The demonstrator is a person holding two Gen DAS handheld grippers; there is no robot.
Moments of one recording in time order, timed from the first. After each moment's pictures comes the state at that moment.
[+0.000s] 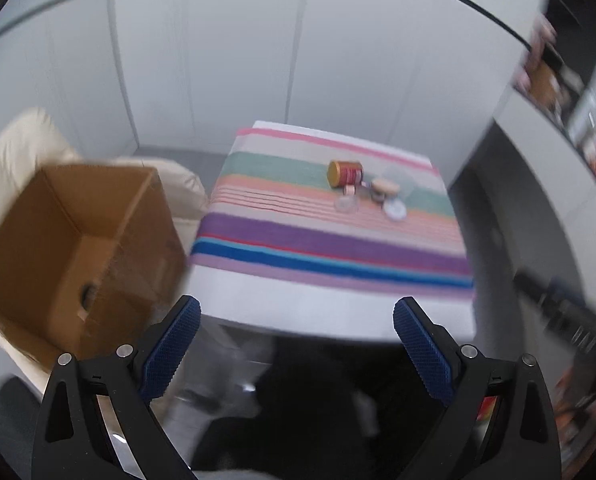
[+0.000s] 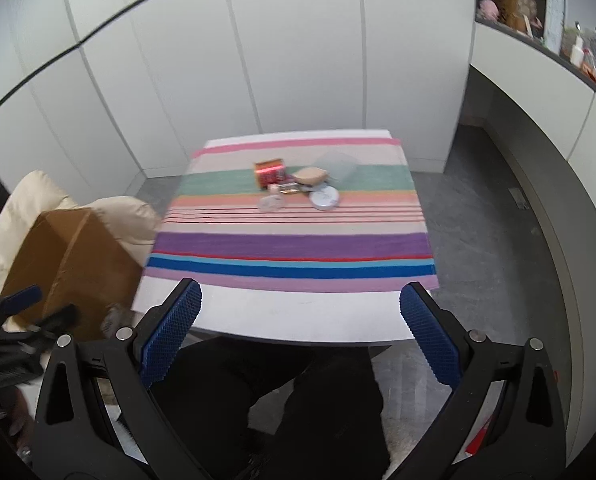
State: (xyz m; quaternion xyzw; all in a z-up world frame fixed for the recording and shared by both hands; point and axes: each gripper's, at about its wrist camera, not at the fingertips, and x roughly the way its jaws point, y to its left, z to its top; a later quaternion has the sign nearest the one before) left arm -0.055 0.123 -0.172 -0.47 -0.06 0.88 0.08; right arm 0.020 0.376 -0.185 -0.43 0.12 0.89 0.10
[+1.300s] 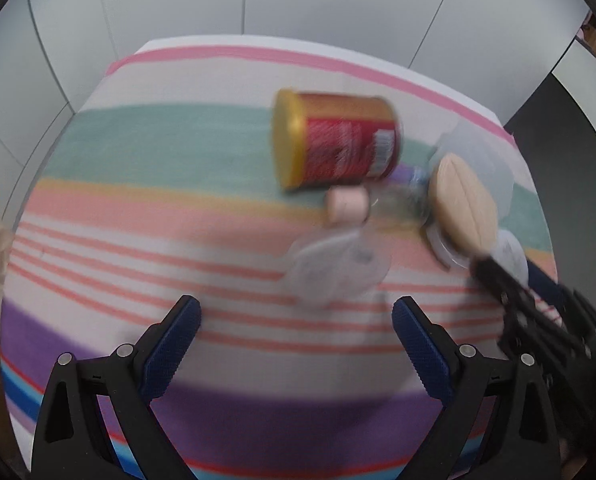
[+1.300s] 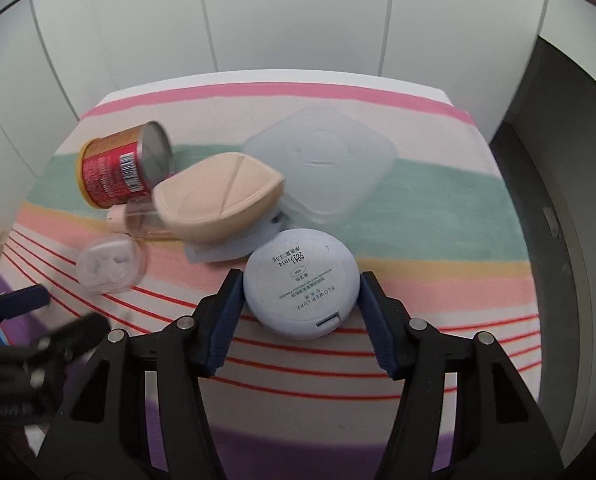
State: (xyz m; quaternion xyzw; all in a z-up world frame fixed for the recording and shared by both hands) left arm -0.324 0.275 -0.418 -0.56 -0.01 0.82 0.11; right arm -0.247 0.468 -0.427 -0.48 0.06 0.87 0.10
